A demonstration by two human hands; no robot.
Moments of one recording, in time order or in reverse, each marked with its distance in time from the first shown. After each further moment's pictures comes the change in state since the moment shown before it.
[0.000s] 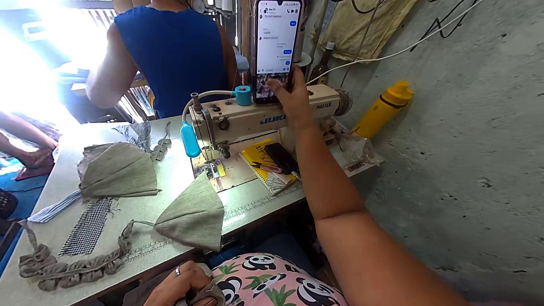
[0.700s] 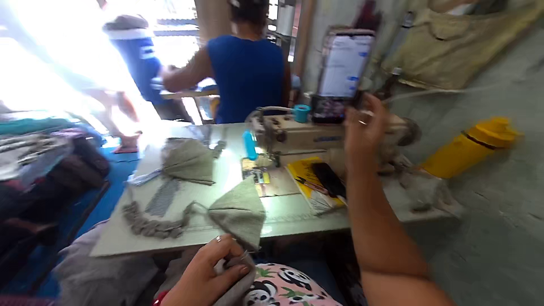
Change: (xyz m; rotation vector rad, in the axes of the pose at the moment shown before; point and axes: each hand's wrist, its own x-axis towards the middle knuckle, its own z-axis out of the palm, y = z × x) left_hand -0.001 -0.003 -0.008 0.180 0.247 0.089; right_hand -0.049 -0.023 0.000 -0.271 0.096 -0.209
